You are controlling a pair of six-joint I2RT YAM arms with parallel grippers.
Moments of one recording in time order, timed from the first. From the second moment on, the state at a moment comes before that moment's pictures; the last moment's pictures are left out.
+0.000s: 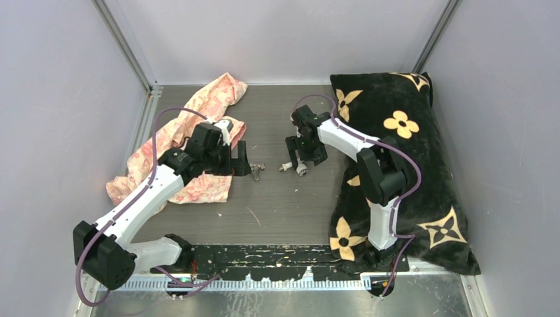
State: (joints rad) left arm -0.51 1.17 1.02 -0.68 0.09 -0.42; right arm 0.53 1.95 1.48 -0.82 -0.01 0.27
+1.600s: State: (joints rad) left arm -0.52 1.24 1.10 -0.65 0.39 -0.21; right arm 0.54 1.67 1.36 -0.80 -0.25 0.27
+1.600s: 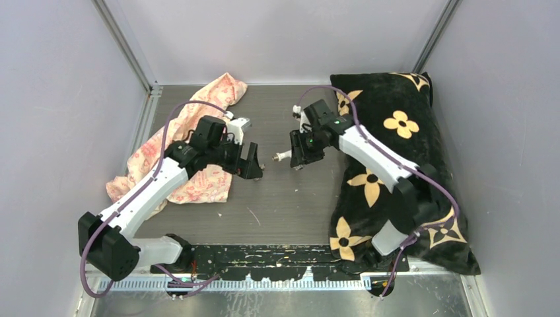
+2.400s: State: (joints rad) left arm -0.71 1.23 1.06 -0.46 0.31 0.02; right arm 0.54 1.55 1.44 -0.96 -0.61 0.40
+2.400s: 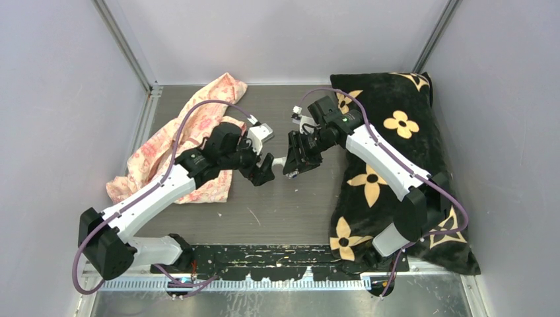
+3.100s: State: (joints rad) left arm -0.71 1.34 1.14 -0.45 0.46 0.00; right arm 0.54 1.55 1.44 -1.03 -0.60 0.34
